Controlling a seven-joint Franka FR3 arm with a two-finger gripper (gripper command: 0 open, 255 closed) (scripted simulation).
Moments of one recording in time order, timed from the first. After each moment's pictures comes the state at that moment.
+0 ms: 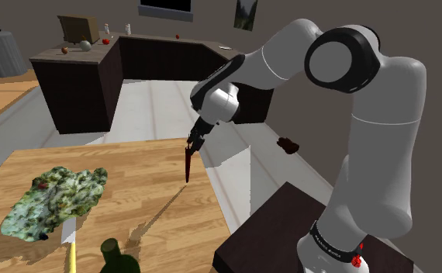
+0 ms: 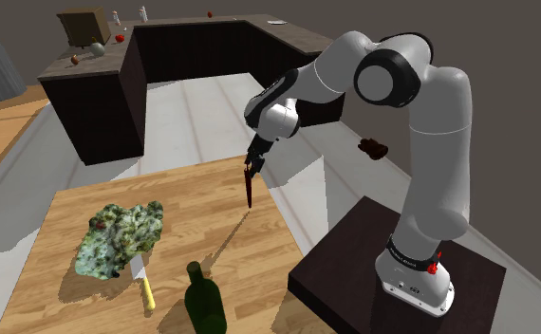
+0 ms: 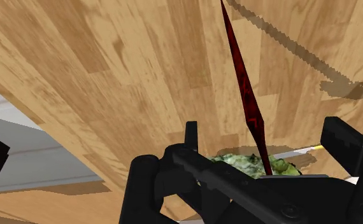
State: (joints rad) arm 0.36 0.31 -0.32 -2.14 0.92 2.52 -1.63
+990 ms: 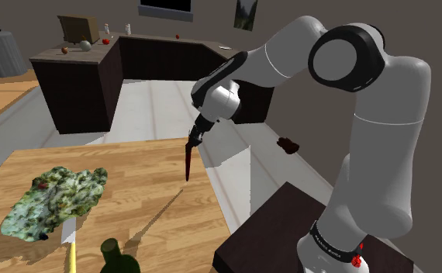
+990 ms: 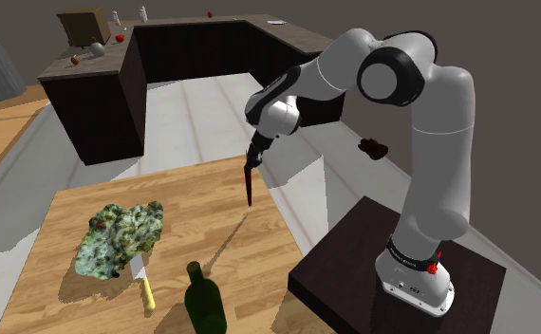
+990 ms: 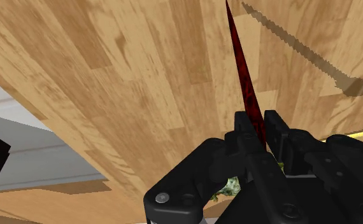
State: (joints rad) arm 0.36 0.29 -0.33 -2.14 0.89 2.50 -1.61
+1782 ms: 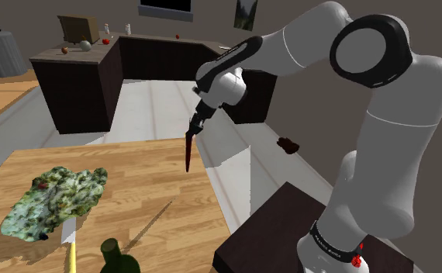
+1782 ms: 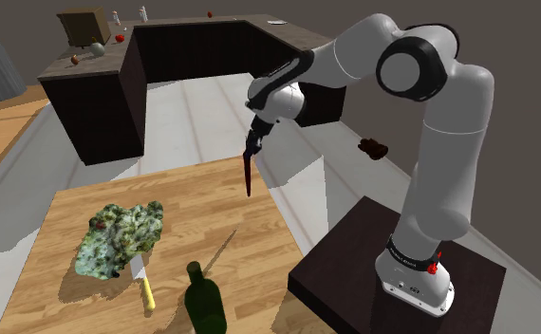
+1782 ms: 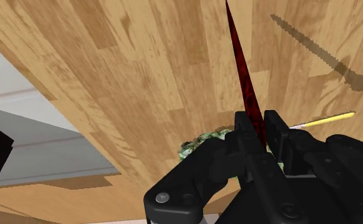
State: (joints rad) arm 0.39 0.18 -0.37 -2.13 0.74 2.43 -1.47
